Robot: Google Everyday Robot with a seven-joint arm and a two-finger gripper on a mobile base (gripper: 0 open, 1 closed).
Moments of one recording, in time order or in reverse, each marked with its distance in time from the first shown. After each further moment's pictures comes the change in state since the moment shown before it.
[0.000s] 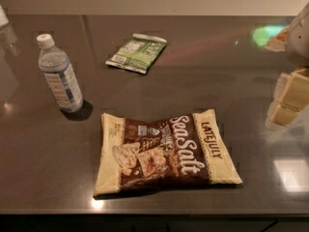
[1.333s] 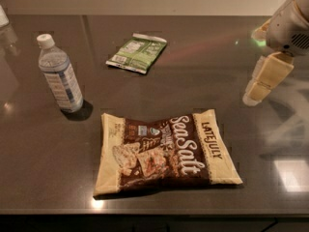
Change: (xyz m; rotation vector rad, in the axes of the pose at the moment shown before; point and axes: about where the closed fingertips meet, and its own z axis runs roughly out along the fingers) arm -0.017 -0.061 0.032 0.022 -0.116 0.054
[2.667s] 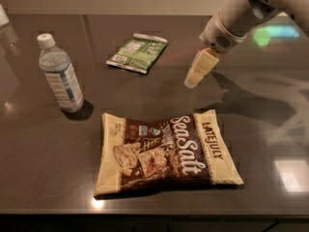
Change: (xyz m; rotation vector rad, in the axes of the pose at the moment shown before) arm -0.094 -0.065 0.113 -0.037 -0.153 0.025
